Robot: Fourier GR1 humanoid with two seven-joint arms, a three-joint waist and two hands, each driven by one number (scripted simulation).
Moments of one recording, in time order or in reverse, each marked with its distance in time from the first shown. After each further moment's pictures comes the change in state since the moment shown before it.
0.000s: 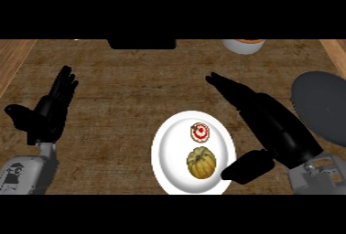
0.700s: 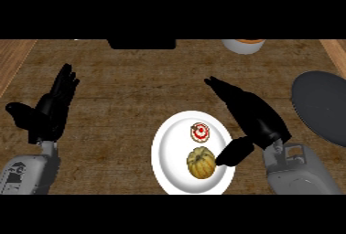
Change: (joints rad) left arm -0.010 -0.041 0.035 -0.019 -0.048 -0.023 0.029; right arm 0.039 0.121 -0.030 0.184 0.178 0.069 -0.060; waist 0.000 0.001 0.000
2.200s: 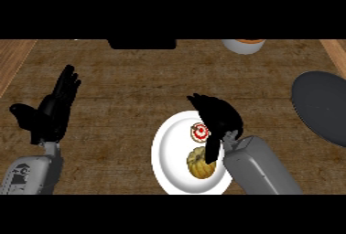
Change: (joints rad) left arm 0.004 -0.061 0.050 -0.011 -0.070 -0.047 0.009; right arm -0.040 0.187 0.035 0.338 0.331 0.162 -0.090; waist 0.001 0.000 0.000
